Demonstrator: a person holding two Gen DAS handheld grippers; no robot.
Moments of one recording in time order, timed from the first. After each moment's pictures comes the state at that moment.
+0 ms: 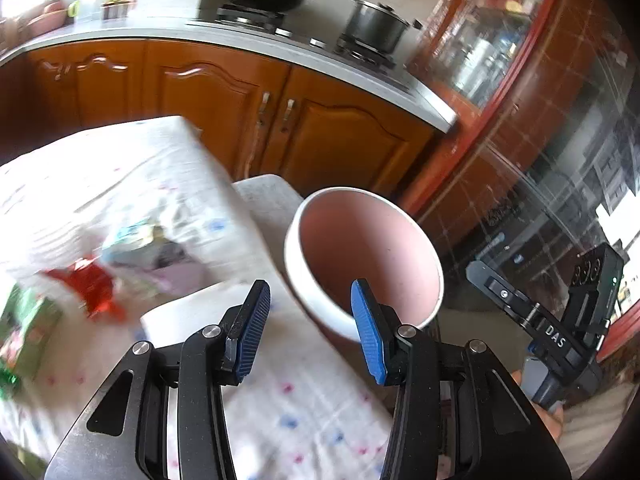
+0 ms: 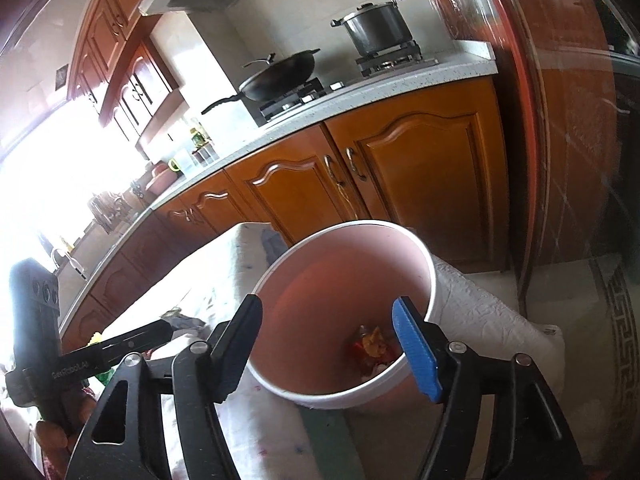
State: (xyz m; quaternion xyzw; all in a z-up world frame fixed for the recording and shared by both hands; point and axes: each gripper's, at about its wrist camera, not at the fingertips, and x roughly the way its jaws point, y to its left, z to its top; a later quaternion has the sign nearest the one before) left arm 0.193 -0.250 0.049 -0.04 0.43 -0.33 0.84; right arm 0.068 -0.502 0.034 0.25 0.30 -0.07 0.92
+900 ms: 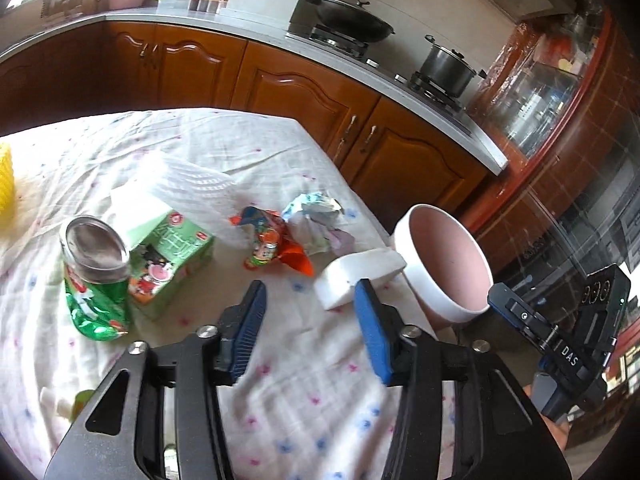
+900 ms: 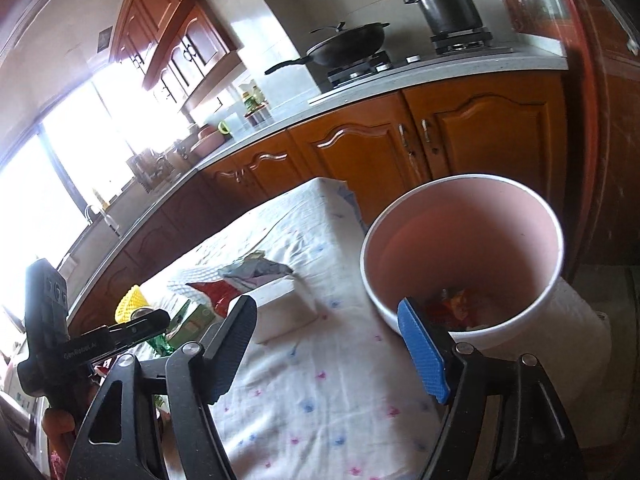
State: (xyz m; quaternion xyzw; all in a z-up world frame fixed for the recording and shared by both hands) left arm 0.181 -0.122 0.037 -0.10 0.42 -0.24 0.87; right arm 0.087 -0.405 0.030 0.22 0.33 0.02 0.92
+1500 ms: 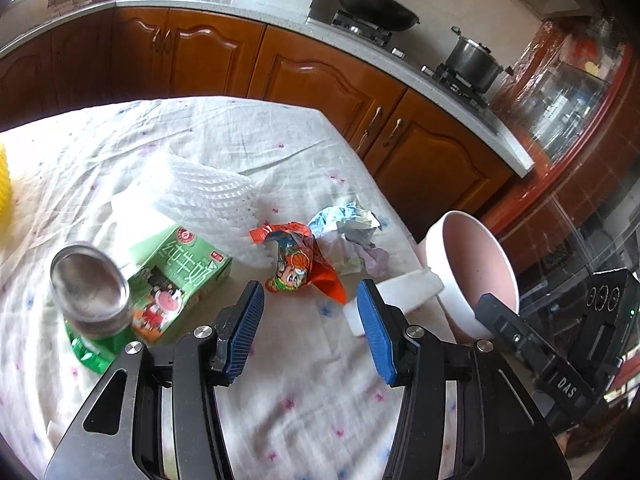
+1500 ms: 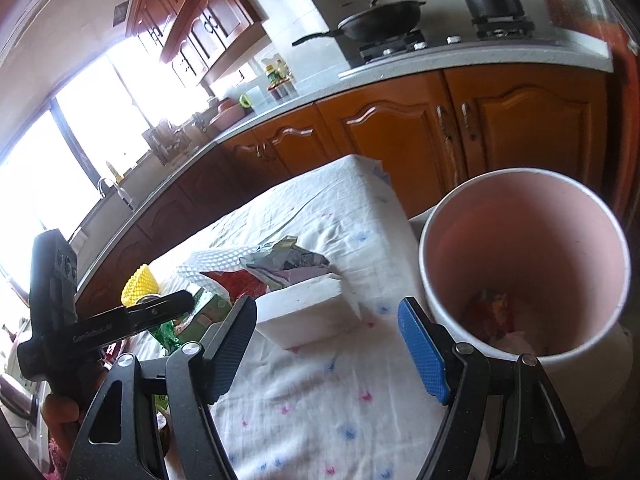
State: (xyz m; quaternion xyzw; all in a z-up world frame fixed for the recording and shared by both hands) left arm 0.226 -0.129 0.020 -0.09 0.45 -0.21 0.86; right arm 0.128 -0.370 0.016 0.21 0.36 0.07 0.91
